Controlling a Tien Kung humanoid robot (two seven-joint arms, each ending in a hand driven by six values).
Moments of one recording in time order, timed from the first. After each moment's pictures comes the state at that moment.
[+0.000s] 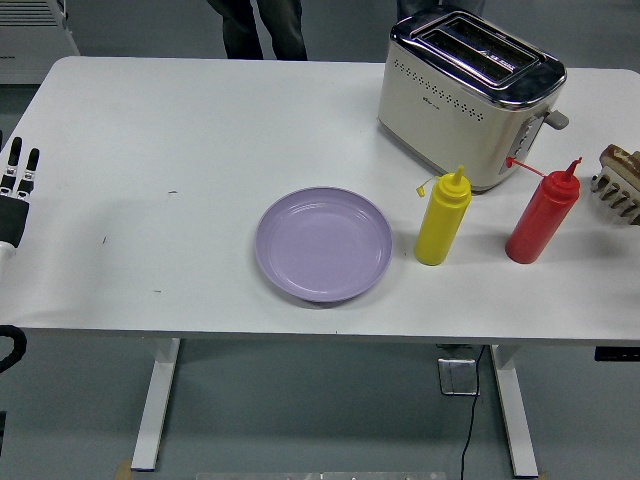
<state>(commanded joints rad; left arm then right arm) -0.10 0.08 -1.84 -1.31 0.23 -0.14 0.05 0.22 -0.44 1.64 1.40 -1.61 -0.01 -0.08</state>
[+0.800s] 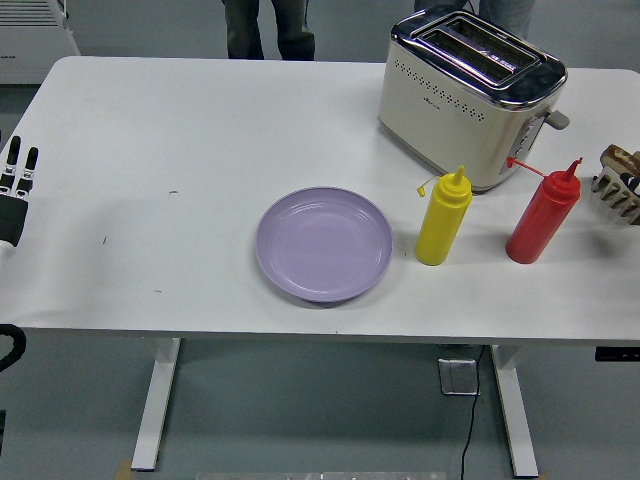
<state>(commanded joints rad) -0.10 0.08 -1.85 -1.31 0.23 -0.14 0.05 0.29 -0.47 1.51 1.36 -2.05 0.11 -0.17</state>
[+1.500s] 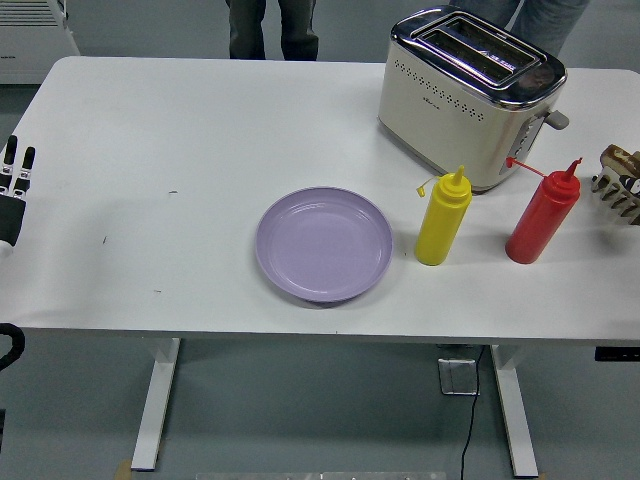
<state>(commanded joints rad) -0.10 0.07 -1.86 -1.31 0.23 -0.14 0.05 0.41 -0.47 1.40 1.24 -2.16 0.13 -0.26</state>
